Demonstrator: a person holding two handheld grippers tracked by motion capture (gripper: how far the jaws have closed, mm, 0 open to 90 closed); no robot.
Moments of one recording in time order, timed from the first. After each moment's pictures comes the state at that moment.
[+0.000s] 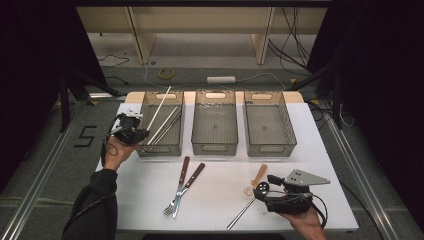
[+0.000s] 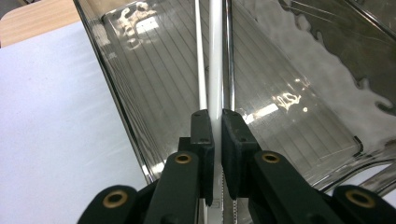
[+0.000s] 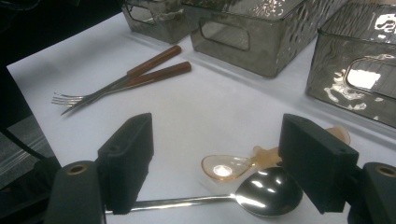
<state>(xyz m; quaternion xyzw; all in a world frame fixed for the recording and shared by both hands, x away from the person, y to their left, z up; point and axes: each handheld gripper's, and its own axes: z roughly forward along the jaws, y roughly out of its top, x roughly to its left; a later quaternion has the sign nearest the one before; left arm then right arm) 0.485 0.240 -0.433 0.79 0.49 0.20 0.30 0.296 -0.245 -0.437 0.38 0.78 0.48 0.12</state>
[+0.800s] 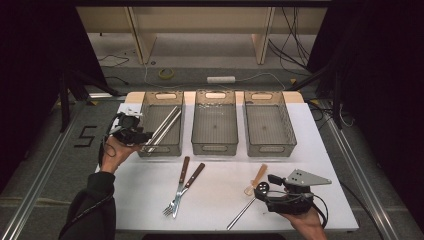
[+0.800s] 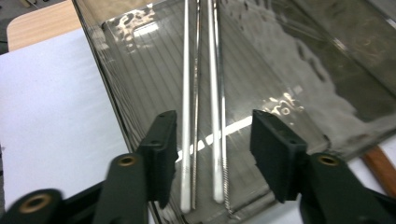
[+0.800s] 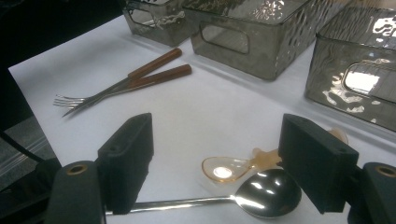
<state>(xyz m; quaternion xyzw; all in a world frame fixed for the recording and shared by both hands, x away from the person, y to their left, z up) 0.469 0.232 -0.413 0.79 0.50 0.20 0.31 0.295 -0.246 -0.435 0.38 0.78 0.48 0.13</state>
